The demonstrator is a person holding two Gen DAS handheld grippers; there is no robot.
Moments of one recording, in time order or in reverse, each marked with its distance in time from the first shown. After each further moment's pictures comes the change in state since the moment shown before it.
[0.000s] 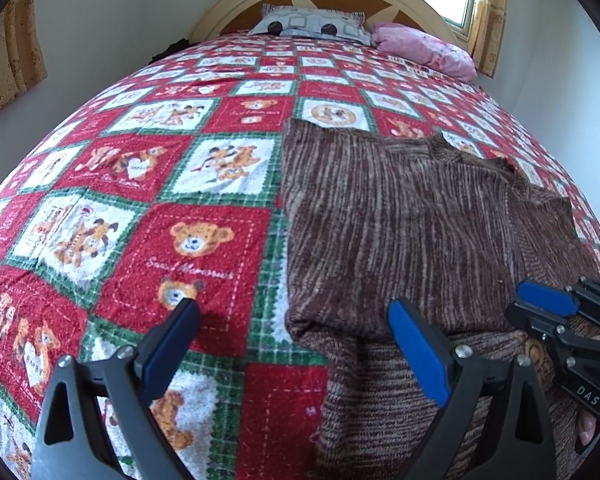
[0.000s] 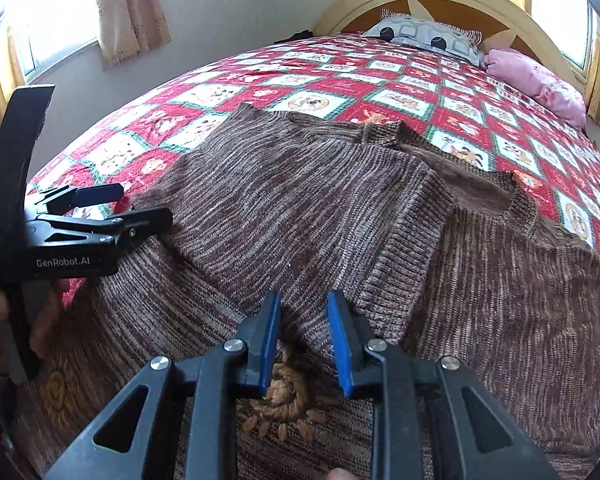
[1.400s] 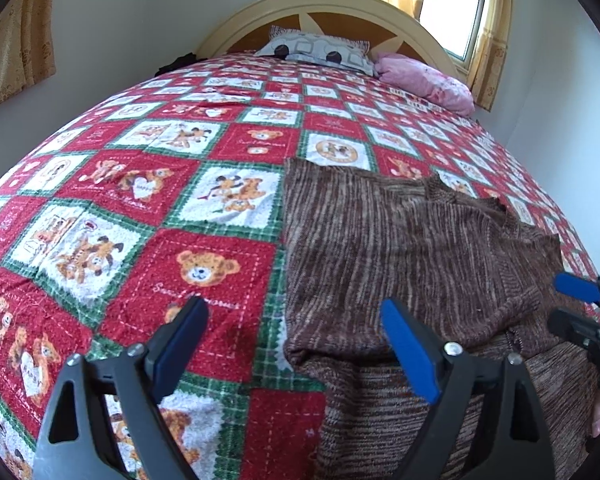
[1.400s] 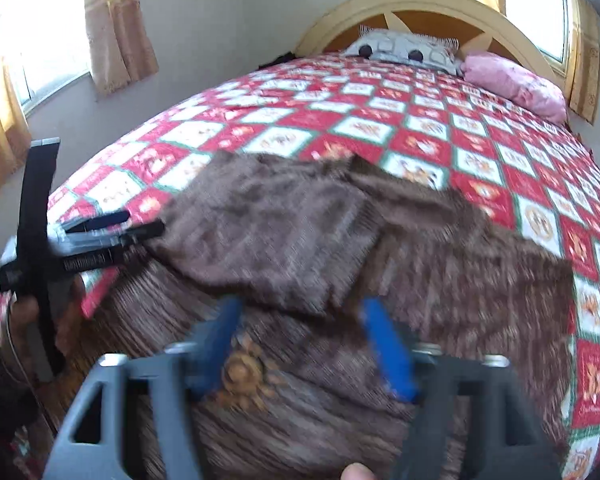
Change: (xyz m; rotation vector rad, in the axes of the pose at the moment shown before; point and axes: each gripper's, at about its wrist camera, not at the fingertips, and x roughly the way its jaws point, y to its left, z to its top) left arm -0.010 0.010 0.009 -0.071 -0.102 -0.054; right arm -0.040 -0.032 0.018 0.065 -0.090 0.011
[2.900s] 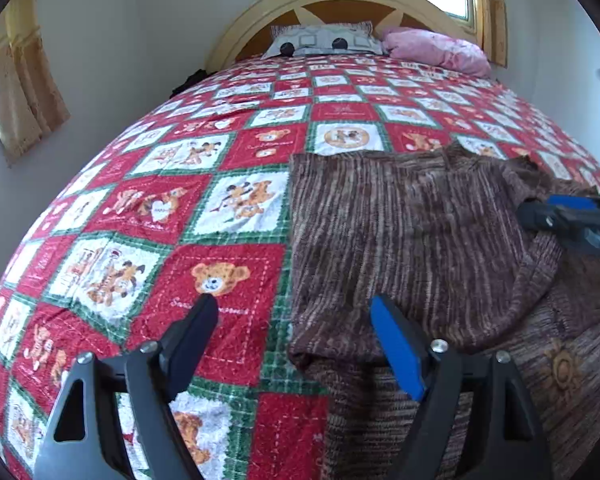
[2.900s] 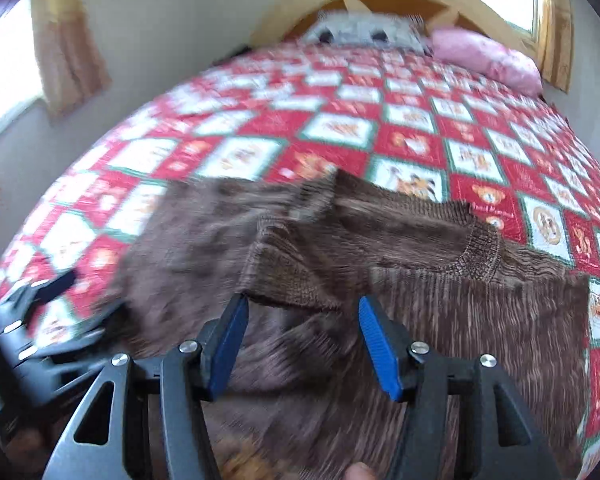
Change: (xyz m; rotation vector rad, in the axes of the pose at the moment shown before) left arm 0.007 -0.028 -0.002 0.157 0.020 0.197; right arm 0.064 -0.027 0.039 0.160 0.108 -0.236
